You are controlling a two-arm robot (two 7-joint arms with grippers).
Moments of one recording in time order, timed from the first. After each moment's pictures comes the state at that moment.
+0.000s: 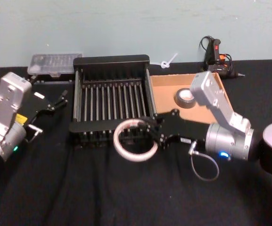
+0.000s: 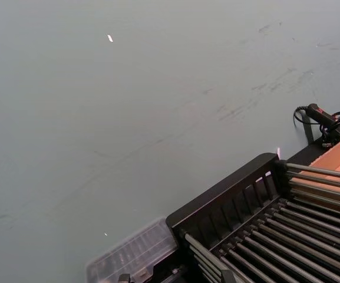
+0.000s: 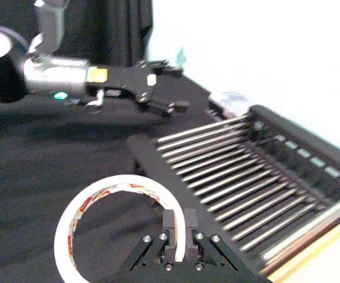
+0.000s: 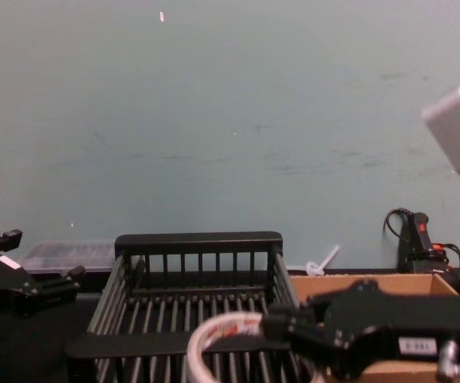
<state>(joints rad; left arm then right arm) -0.20 0.60 0.45 -1.41 -0.25 -0.12 0.03 0.31 0.51 -0.58 -1.52 0.36 0.11 0.62</state>
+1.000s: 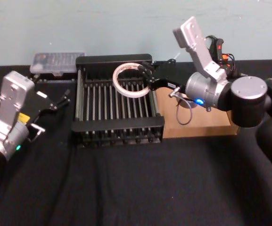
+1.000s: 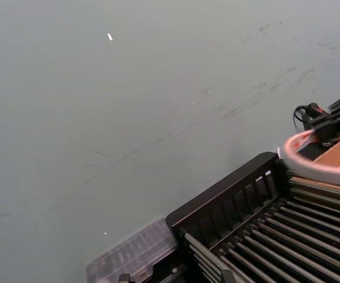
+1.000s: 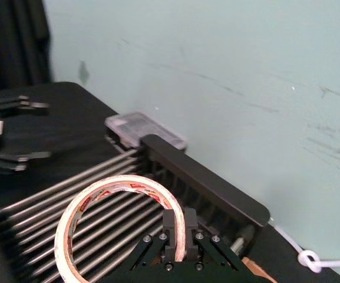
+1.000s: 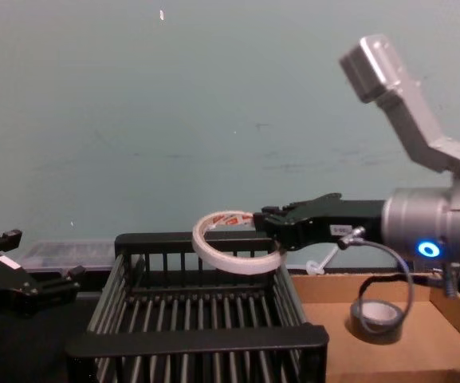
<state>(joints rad) -0.20 0.60 0.45 -1.41 -0.25 -0.12 0.03 0.60 0.27 -0.56 -1.14 0.28 0.12 0.47</state>
